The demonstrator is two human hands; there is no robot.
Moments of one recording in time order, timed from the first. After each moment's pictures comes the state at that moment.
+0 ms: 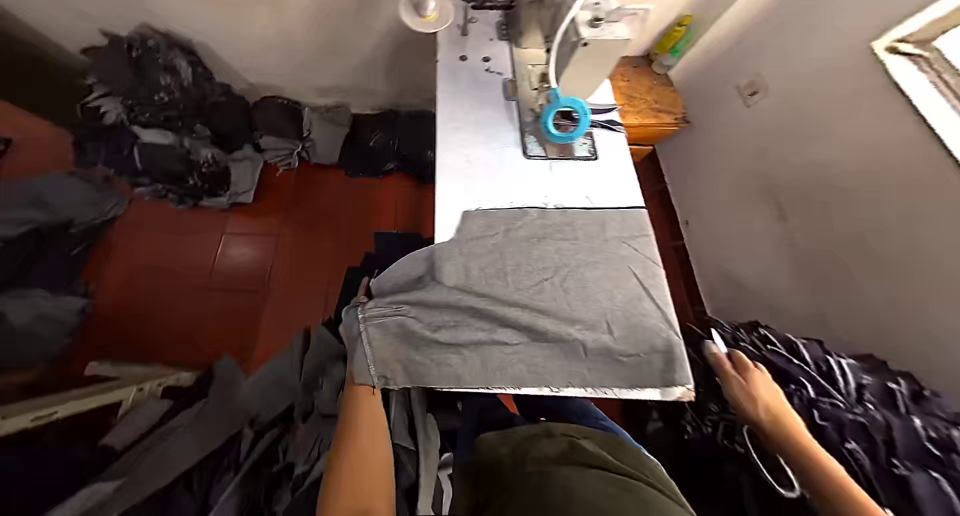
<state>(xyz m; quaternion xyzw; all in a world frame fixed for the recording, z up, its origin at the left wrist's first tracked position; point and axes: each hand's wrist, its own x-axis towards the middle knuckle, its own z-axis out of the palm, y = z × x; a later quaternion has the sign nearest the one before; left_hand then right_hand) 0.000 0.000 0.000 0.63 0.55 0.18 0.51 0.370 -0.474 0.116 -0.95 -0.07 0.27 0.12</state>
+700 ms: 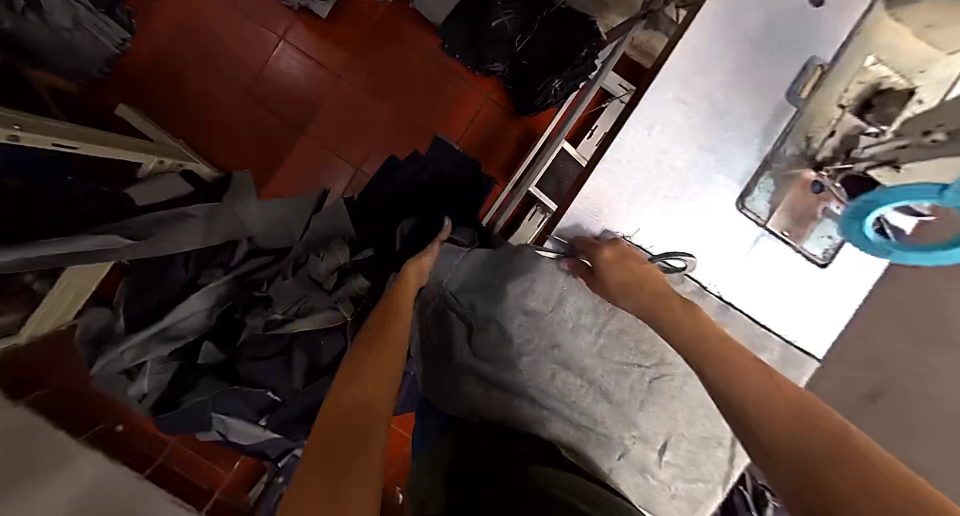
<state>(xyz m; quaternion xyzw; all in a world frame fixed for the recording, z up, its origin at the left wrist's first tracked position) 0.048 0.032 -0.066 0.25 0.61 -0.03 0.75 0.335 -0.015 0.090 -0.68 -0.62 0.36 -0.12</state>
